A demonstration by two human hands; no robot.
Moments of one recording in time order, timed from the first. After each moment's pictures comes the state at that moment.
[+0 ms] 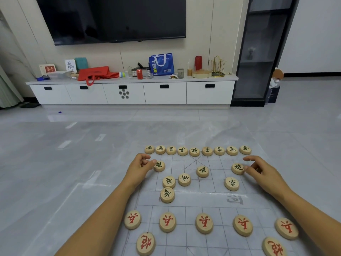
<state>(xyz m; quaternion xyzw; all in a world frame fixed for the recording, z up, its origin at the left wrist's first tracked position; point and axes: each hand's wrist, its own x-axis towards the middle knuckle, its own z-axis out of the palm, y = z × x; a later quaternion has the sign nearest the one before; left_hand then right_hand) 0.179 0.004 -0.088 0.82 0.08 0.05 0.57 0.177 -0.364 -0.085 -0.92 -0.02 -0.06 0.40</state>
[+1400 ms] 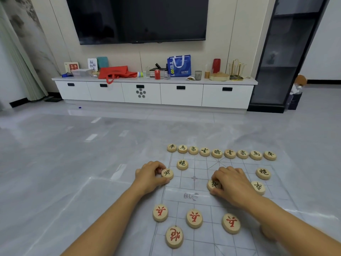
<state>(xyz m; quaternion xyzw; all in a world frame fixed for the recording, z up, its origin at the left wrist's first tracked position) 0.141 0.038 -0.079 0.95 0.04 0.03 0.31 0.149 -0.216 -0.059 -0.97 -0.24 -0.02 0.05</state>
